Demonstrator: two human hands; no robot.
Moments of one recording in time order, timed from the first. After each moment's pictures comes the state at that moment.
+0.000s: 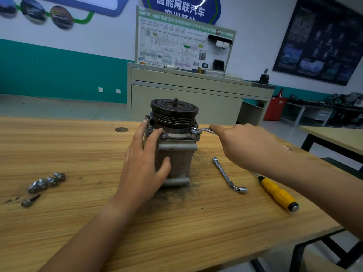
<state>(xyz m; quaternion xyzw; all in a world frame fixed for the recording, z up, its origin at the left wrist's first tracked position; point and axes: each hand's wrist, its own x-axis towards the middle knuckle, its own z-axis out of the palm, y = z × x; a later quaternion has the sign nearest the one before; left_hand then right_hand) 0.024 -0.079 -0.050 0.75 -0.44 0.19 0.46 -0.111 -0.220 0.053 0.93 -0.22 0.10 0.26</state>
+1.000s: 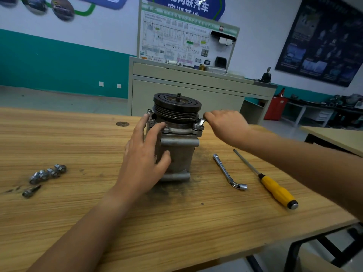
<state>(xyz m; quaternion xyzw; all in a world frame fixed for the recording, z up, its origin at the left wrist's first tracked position) 0.029 -0.078 -0.049 0.74 -0.44 0.17 0.48 -0.054 -0.278 0.040 0.92 -0.11 0.17 0.33</state>
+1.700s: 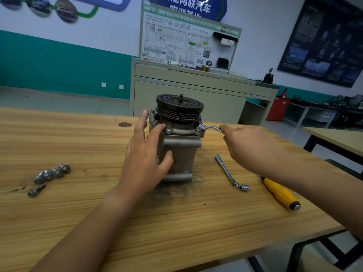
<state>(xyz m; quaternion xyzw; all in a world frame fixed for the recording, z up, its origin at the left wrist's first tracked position) 0.032 -0.078 -0.052 0.73 -0.45 0.22 0.46 -0.112 -0.230 0.037 0.93 -0.21 0.14 0.24</state>
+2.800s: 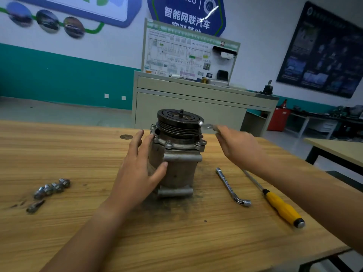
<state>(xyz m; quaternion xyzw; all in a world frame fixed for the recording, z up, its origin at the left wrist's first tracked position) 0.054 -0.074 -0.057 0.75 -0.43 0.17 0.47 -0.082 -0.271 0.032 0.94 -0.10 0.28 0.18</state>
